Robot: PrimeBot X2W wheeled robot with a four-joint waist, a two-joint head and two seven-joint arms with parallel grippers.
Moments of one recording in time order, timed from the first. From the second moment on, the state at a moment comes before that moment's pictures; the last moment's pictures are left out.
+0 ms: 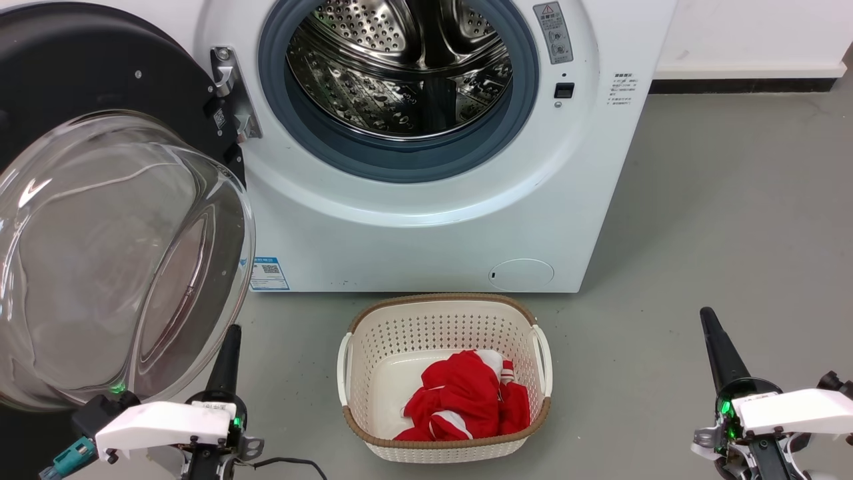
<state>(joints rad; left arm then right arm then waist) -0.08 0.06 0.09 0.22 -1.29 -0.11 0.04 -0.06 -0.08 -0.05 0.20 1.33 0.13 0.02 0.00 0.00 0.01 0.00</state>
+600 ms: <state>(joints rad) -0.09 0.05 0.10 0.23 -1.45 -0.12 0.08 -0.08 -0.08 -0.06 0.22 1.48 0.13 0.05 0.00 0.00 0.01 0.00</state>
